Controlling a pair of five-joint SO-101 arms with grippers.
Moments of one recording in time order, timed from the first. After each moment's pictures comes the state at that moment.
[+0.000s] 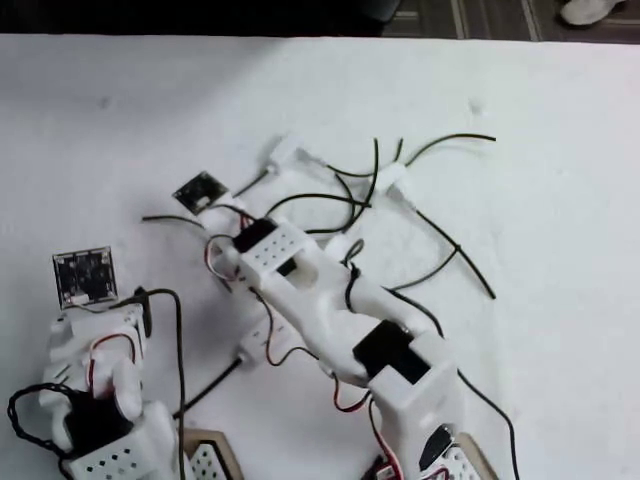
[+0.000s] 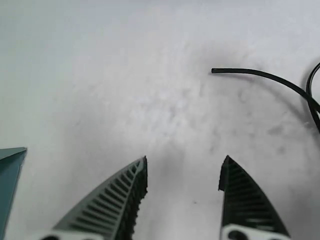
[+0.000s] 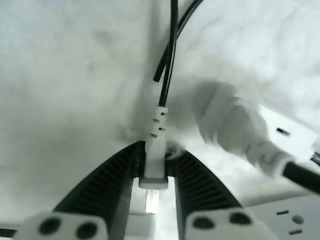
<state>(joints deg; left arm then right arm) -31.4 -103.8 88.6 65.9 -15.2 -46.7 19.8 8.5 56.9 3.2</state>
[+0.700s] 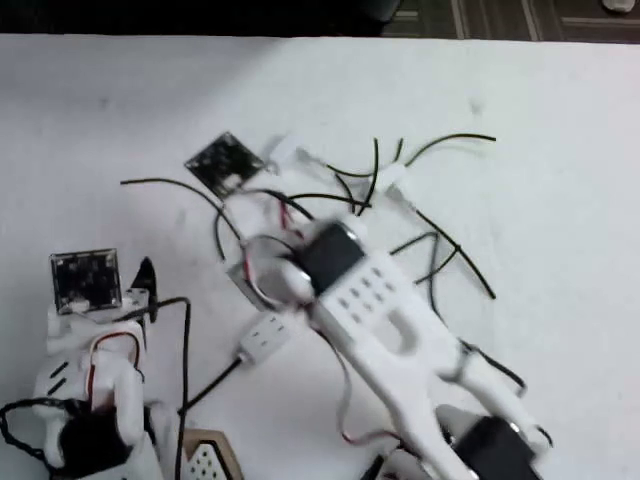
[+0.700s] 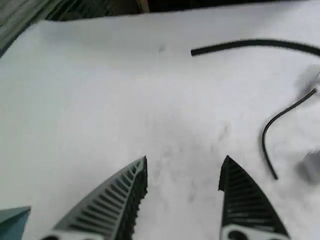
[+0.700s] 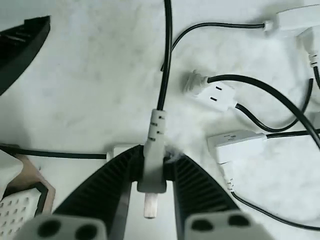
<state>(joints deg) -23.0 -104.1 76.4 65.9 -12.0 -46.7 -23.0 13.2 80.0 2.8</state>
